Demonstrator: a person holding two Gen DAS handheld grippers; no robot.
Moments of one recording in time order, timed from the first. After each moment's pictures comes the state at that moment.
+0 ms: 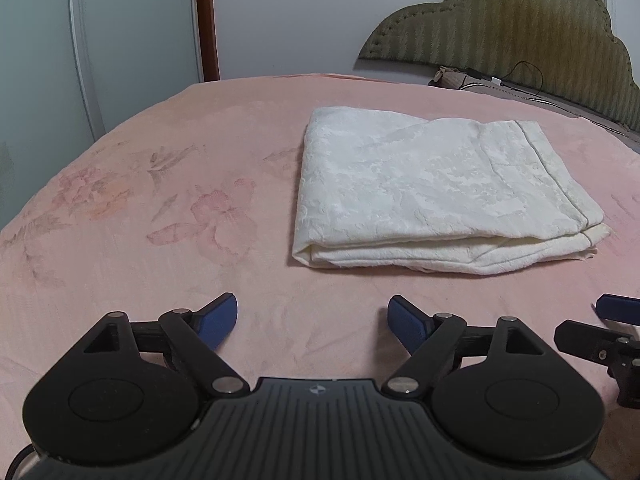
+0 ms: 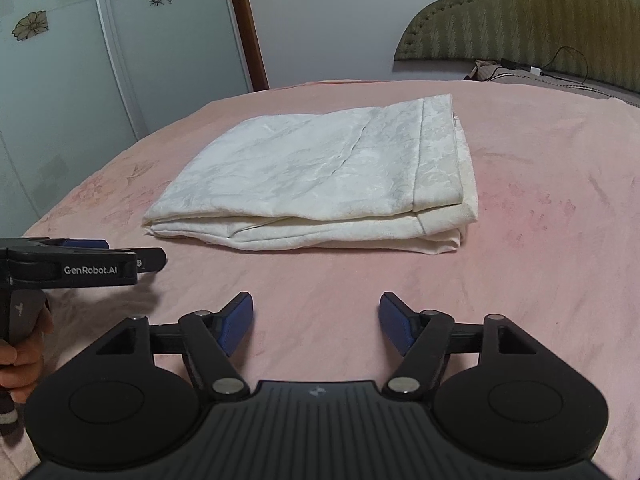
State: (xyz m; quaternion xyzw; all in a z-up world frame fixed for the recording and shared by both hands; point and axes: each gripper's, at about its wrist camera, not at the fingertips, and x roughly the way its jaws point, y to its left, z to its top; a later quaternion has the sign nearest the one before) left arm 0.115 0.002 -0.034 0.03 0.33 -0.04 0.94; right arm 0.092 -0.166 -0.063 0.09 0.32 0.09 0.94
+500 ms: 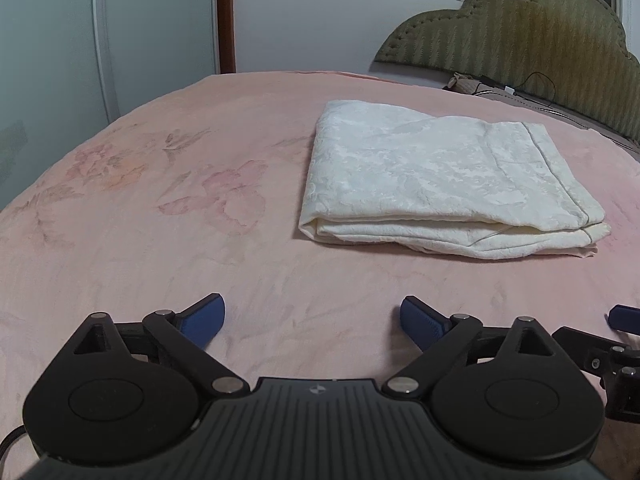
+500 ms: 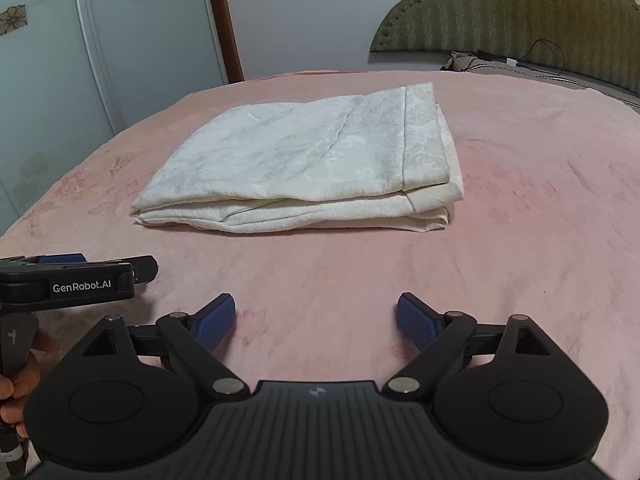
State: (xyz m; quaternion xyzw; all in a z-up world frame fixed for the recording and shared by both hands) left arm 0.099 0.003 -0.041 0.01 0.33 -0.02 0.94; right arm 0.081 -0.154 -0.063 0.08 0.33 0.05 0.94
